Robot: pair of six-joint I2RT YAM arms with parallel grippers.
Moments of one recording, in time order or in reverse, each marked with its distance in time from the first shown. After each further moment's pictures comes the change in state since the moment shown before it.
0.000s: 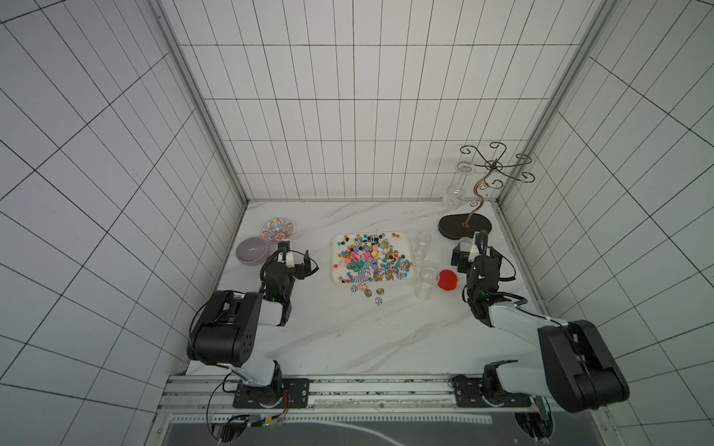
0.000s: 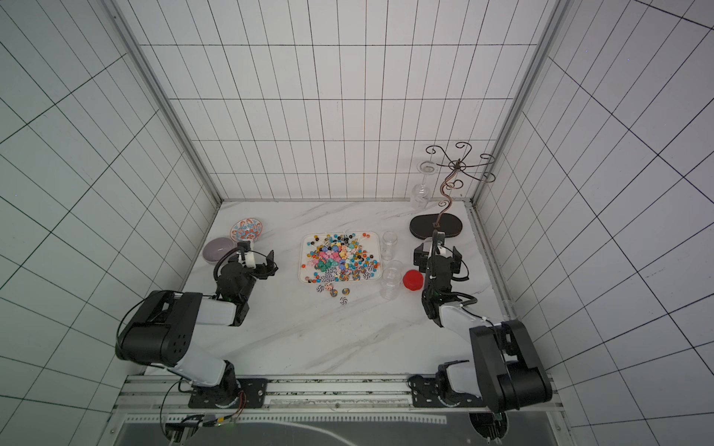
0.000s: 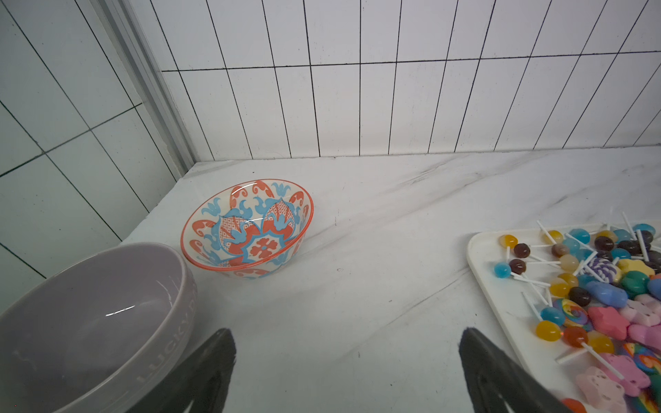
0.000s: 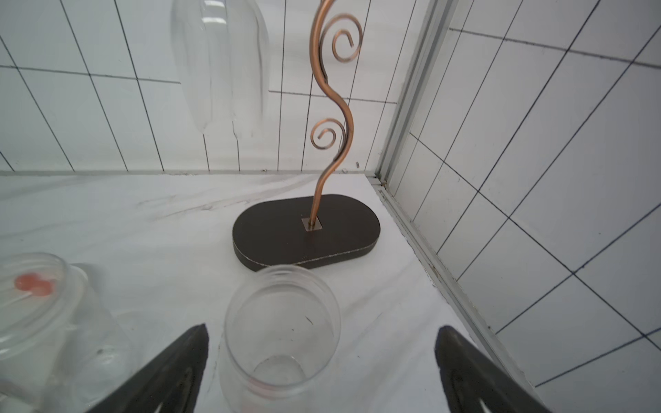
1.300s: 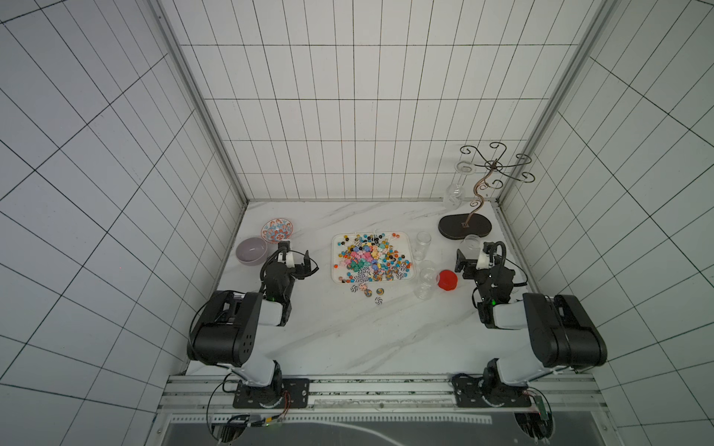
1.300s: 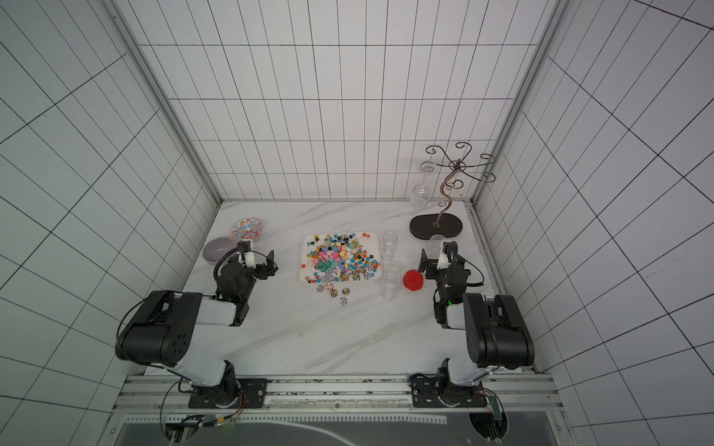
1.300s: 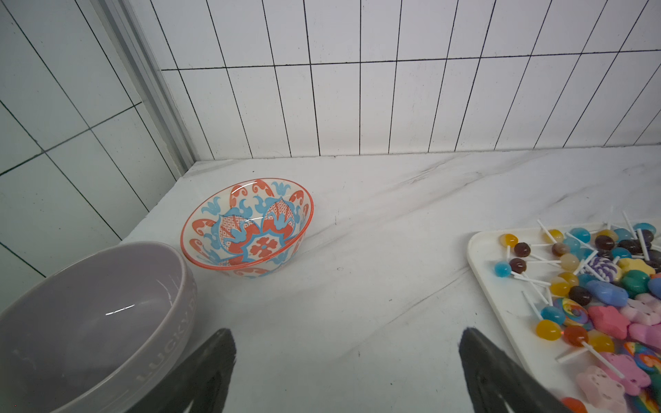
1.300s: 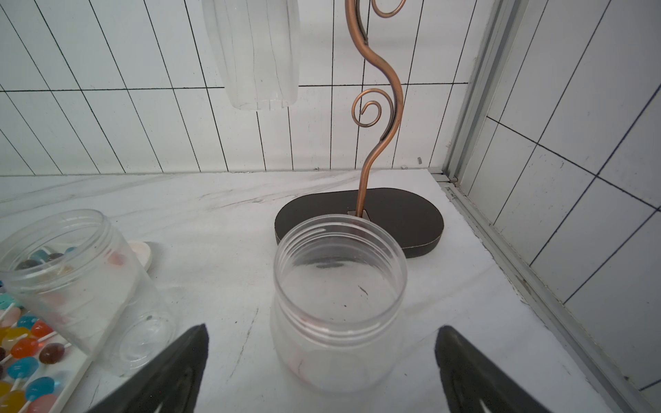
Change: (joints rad) left arm 0.000 0.000 0.000 -0.003 -0.001 0.000; right arm -0.206 0.190 -0.083 0.355 -0.487 0.054
